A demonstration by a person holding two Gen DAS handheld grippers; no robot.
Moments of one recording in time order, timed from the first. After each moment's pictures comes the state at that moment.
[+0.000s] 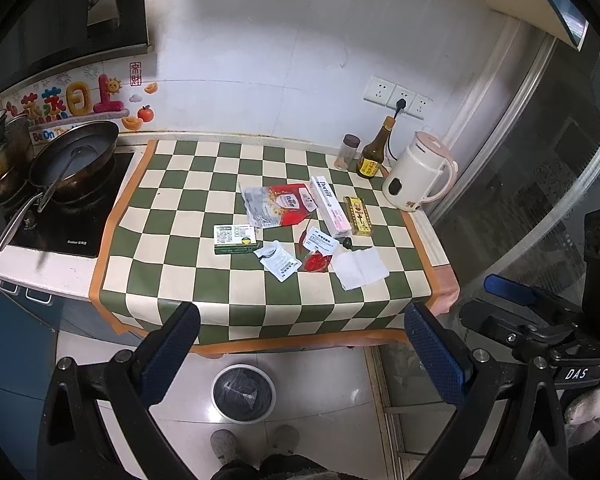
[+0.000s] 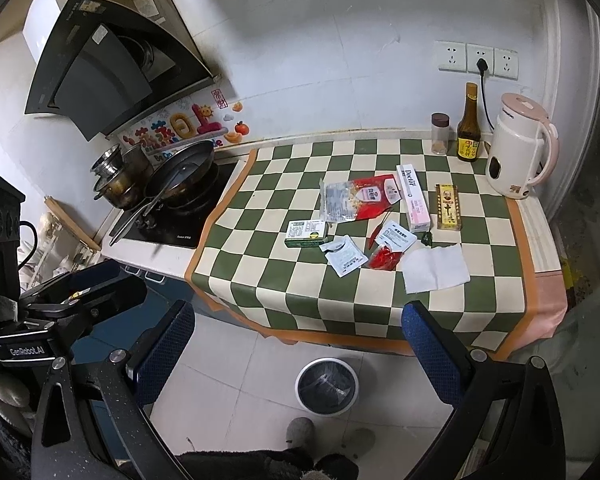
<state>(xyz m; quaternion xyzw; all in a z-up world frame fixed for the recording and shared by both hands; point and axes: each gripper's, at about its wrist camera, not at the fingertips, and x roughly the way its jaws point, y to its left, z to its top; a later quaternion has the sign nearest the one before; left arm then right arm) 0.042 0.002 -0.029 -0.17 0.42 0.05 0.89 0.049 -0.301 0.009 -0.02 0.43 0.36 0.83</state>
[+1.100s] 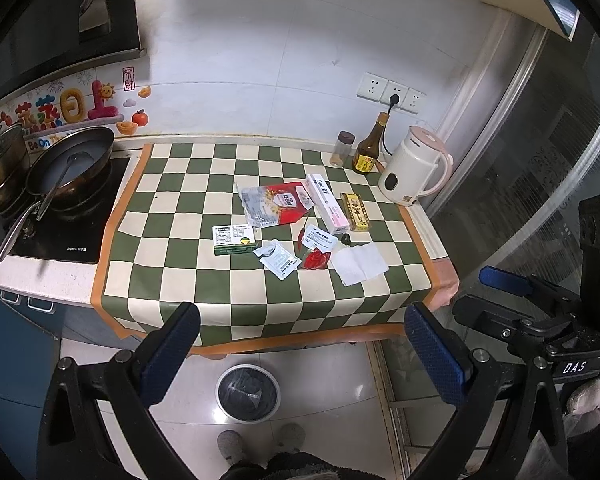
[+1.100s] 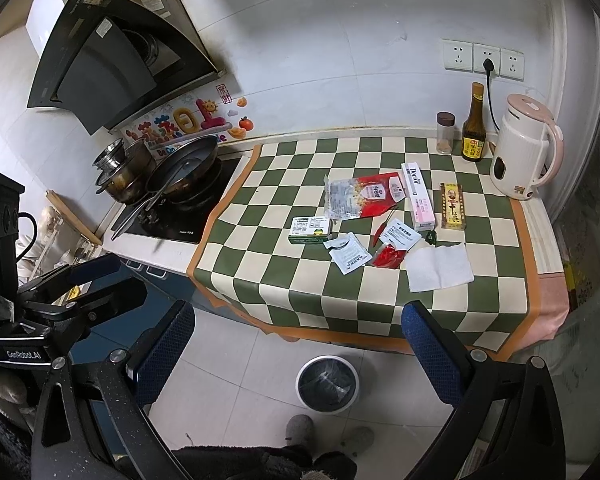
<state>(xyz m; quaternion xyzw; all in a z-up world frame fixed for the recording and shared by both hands) 0.046 0.000 -0.030 -0.16 0.42 0.04 0.89 0.048 -0.297 0.006 -0.02 0.43 0.36 0.83</state>
